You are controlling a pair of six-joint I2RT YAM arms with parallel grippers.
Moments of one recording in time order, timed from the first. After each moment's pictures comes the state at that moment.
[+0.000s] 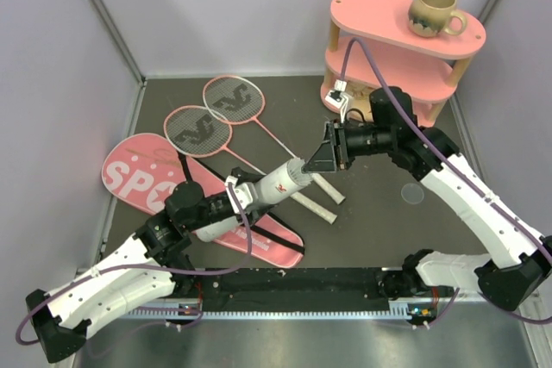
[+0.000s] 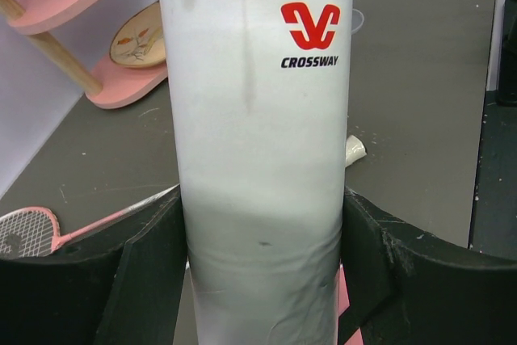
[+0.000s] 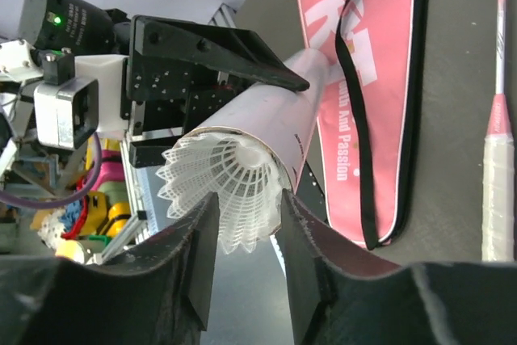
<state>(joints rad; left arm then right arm) -0.85 0.60 0.55 -0.02 0.30 0.31 0.61 1.19 1.33 -0.63 -0.77 0.46</state>
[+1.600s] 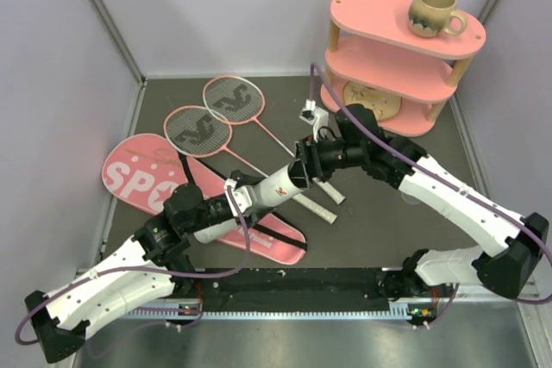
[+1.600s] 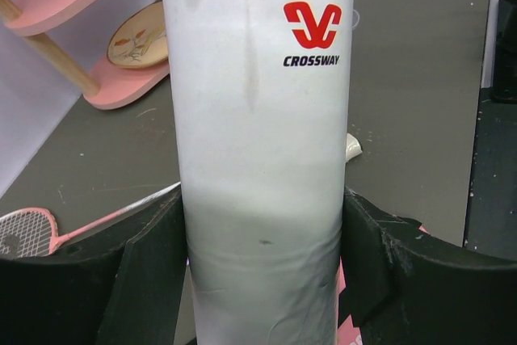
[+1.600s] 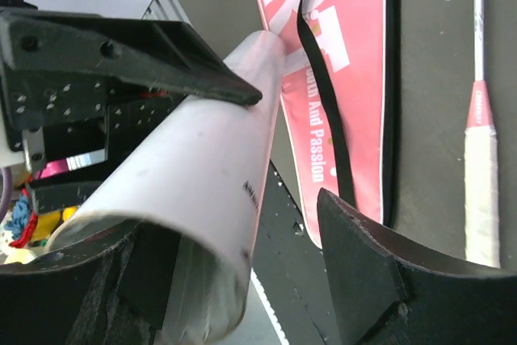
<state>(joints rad) -0.86 0.58 0.54 -0.05 0.28 0.31 0.78 1.24 1.26 -0.57 -0.53 0.44</state>
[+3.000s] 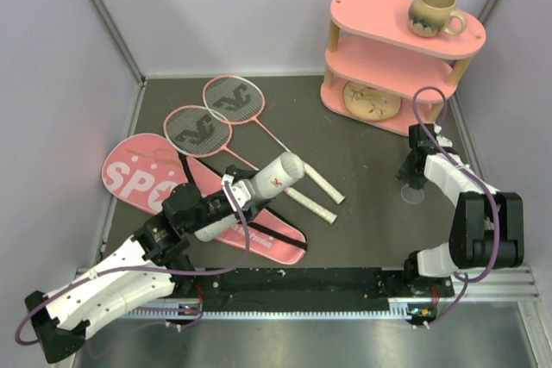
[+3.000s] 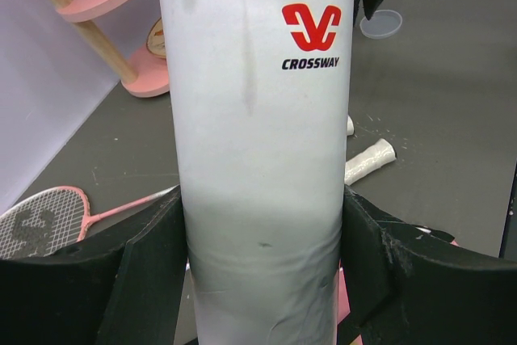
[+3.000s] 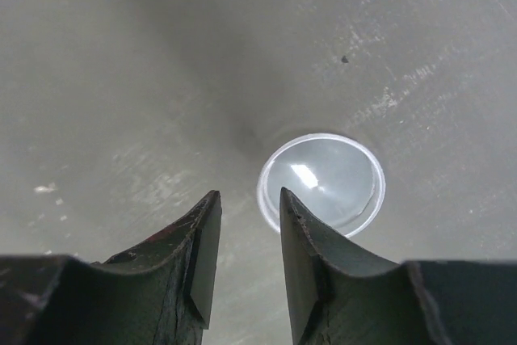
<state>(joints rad) -0.86 0.58 0.54 -0.02 0.19 0.31 0.00 1.39 0.82 -0.54 0.26 0.66</state>
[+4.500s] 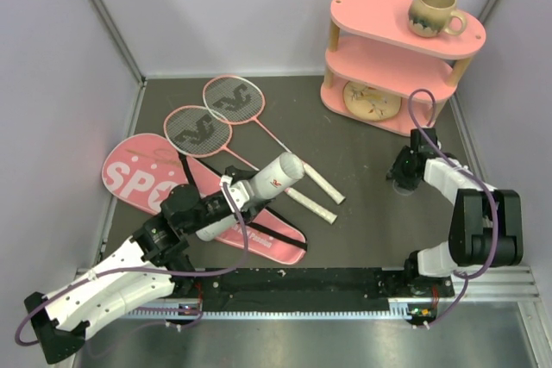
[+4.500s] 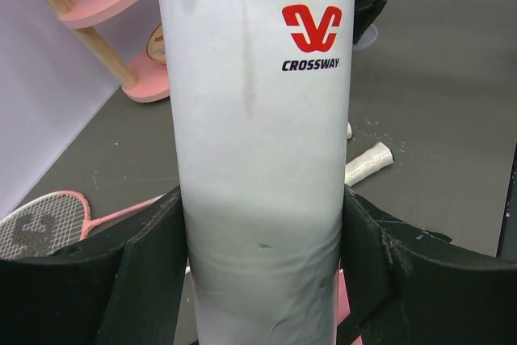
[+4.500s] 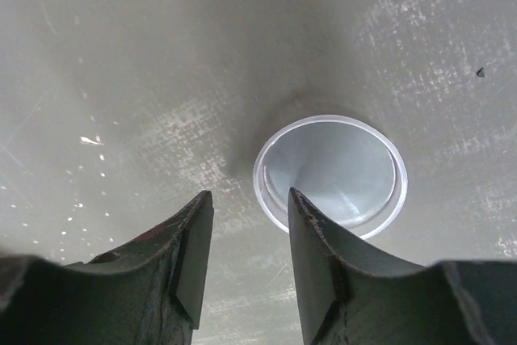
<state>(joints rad) -0.86 0.57 0.54 -0.02 0.19 0.31 -0.04 1.43 0.75 -0.39 0.01 0.55</state>
